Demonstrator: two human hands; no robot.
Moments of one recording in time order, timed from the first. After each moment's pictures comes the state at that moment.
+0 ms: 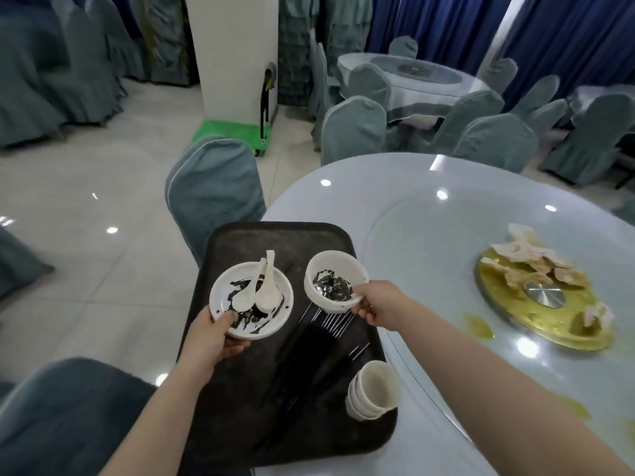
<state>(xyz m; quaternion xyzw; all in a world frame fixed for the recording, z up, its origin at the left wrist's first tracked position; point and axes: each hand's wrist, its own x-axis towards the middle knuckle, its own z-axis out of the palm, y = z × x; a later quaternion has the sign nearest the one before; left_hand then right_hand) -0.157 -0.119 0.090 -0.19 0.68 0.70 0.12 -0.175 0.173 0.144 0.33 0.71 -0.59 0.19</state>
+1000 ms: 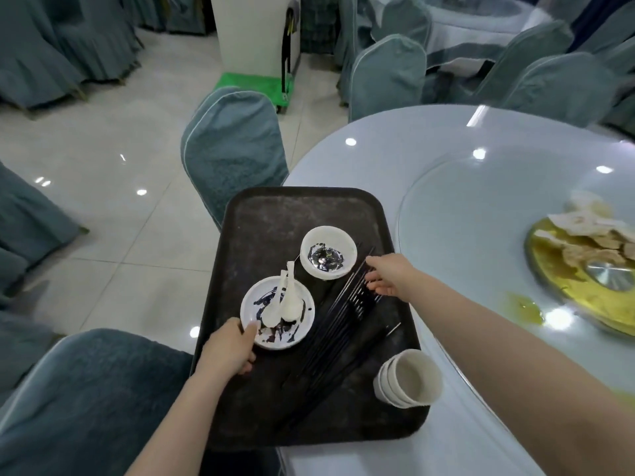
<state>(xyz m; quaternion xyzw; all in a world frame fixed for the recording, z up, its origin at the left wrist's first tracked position) -0.153 -0.134 0.025 -0.21 0.86 0.40 0.24 -0.231 0.155 0.093 0.33 0.75 -0.54 0.20</state>
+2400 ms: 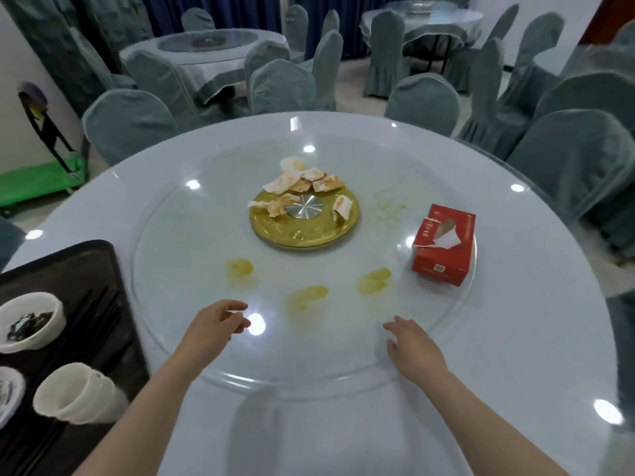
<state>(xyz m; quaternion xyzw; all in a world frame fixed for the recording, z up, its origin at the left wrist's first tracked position) 0.009 0.294 0.119 0.15 0.84 0.45 0.26 0.234 0.560 0.029 0.37 0.91 -0.21 0.05</state>
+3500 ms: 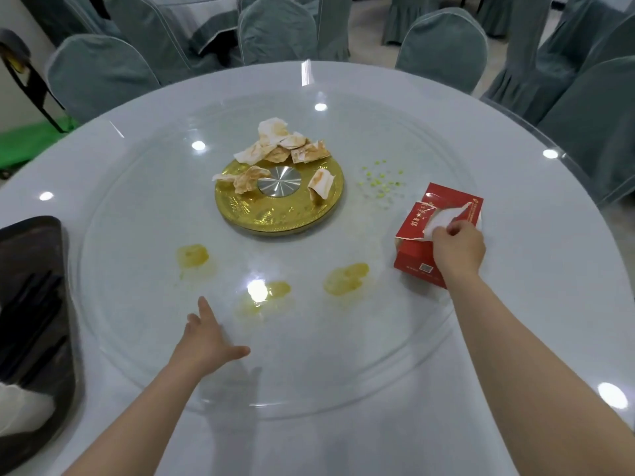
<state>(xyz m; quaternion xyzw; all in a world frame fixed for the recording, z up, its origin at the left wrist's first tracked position) 0.025 0.387 0.036 0.11 0.95 0.11 0.27 0.175 0.764 0.071 0.56 0.69 -0.37 -0.27</state>
